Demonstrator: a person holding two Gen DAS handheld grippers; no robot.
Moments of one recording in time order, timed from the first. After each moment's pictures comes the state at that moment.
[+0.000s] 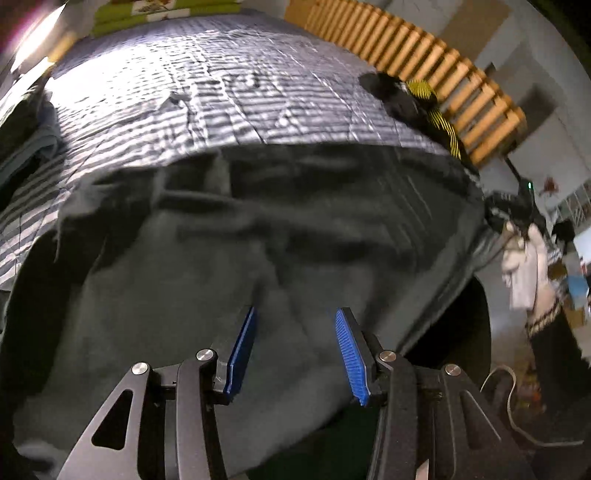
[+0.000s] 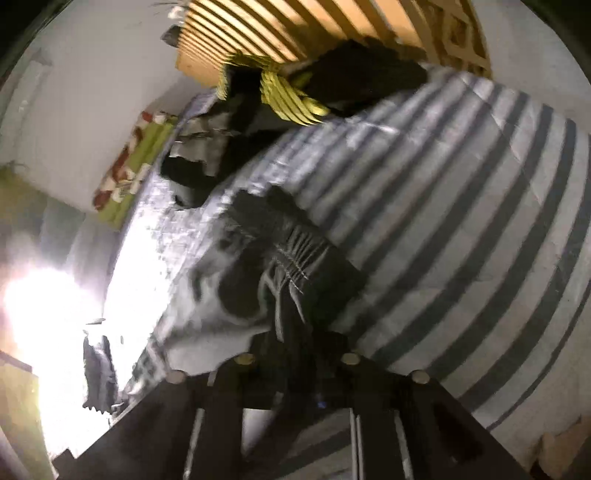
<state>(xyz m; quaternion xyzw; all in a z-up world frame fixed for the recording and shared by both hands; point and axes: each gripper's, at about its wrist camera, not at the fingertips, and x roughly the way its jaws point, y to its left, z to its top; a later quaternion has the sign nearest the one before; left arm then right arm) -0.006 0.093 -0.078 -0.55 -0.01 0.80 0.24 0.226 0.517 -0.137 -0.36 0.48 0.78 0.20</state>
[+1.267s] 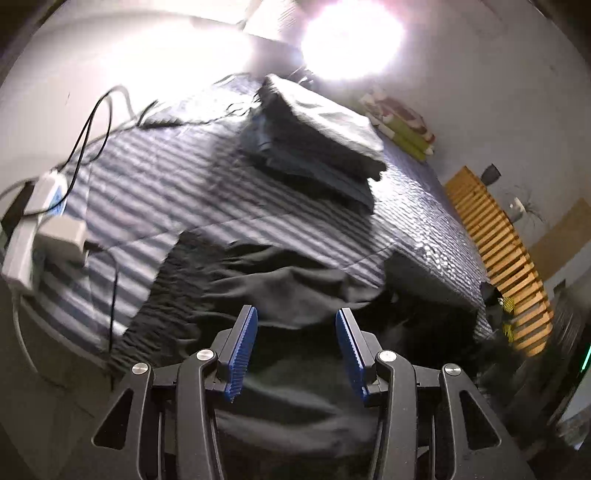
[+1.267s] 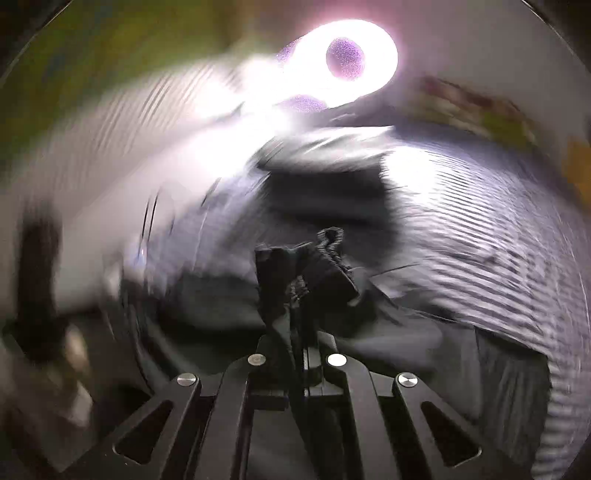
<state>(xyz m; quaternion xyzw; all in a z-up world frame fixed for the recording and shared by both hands) 0.096 -0.287 -0.059 -0.40 -0.29 0.87 -0.02 0.015 -0.130 -0.038 -0.38 -0.05 0.90 -0.19</state>
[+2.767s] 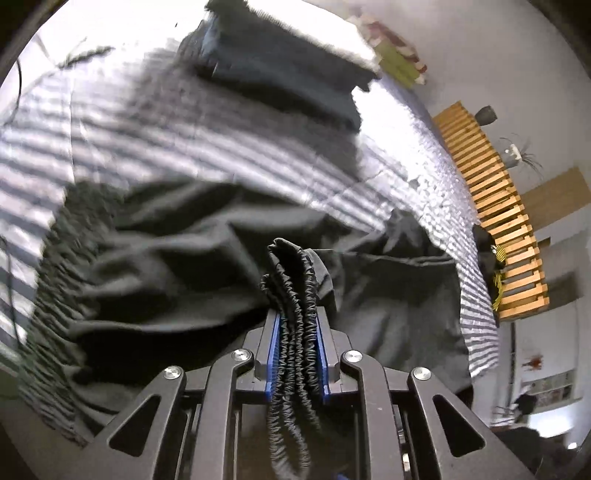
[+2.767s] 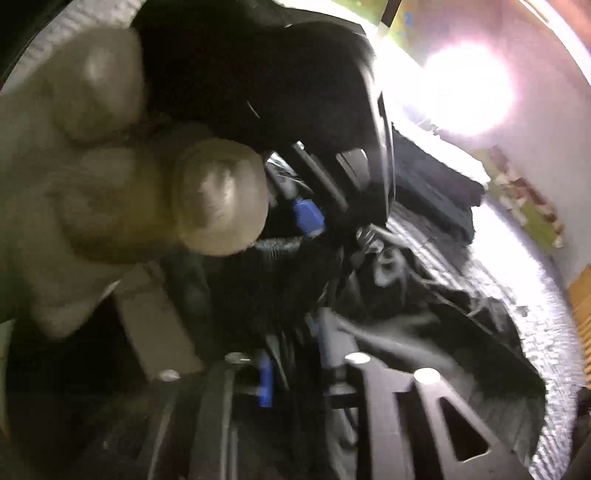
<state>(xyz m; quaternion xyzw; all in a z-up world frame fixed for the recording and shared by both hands) 0.020 -0.234 -0.104 -0.50 -0.28 0.81 0.06 0.085 -0.215 -0.115 -0.35 -0.21 0.88 -0.25</state>
